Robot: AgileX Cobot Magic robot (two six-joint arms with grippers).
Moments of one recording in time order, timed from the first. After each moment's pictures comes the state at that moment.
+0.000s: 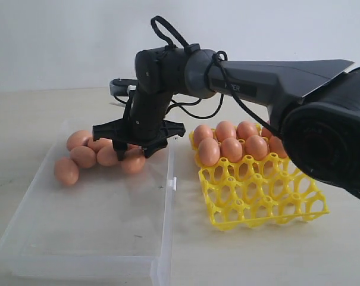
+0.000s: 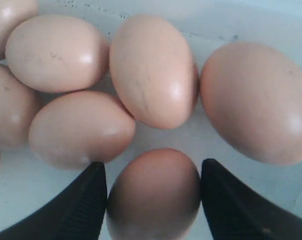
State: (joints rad) left arm -0.05 0.01 0.00 0.10 0.38 0.03; right arm 0.68 2.44 -2.05 0.14 0.92 0.35
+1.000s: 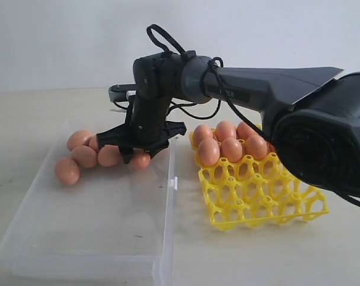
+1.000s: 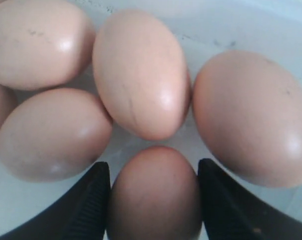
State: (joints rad) left arm -0.05 0.01 0.00 0.10 0.38 0.03; right arm 0.68 2.48 -2.08 0.09 0.94 0.30
